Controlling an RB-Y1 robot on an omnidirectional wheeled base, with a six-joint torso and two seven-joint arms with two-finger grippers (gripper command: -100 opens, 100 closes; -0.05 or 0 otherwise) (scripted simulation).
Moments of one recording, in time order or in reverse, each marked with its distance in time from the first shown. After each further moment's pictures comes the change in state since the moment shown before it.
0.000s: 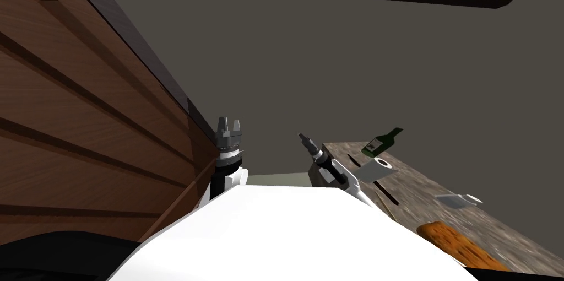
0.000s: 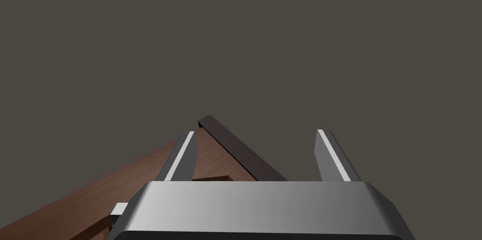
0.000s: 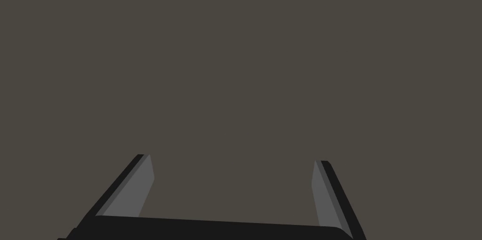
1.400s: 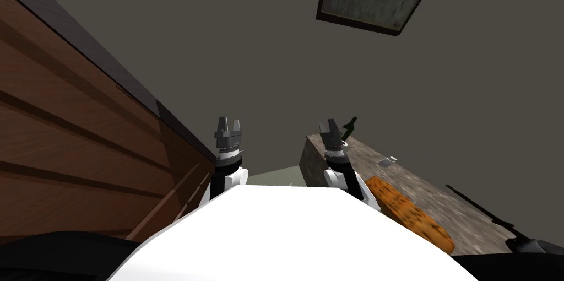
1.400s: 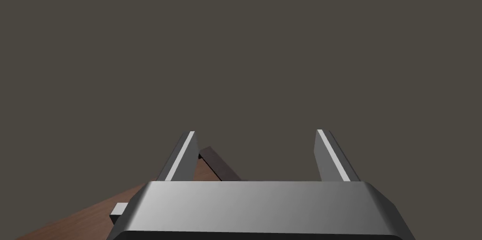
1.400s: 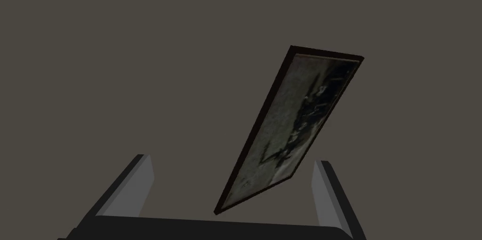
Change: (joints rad) left arm 0.000 0.000 0.000 0.000 0.000 0.000 0.000; right arm 0.237 0.348 -0.270 -0.370 -0.157 0.203 0.084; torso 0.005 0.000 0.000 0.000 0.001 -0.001
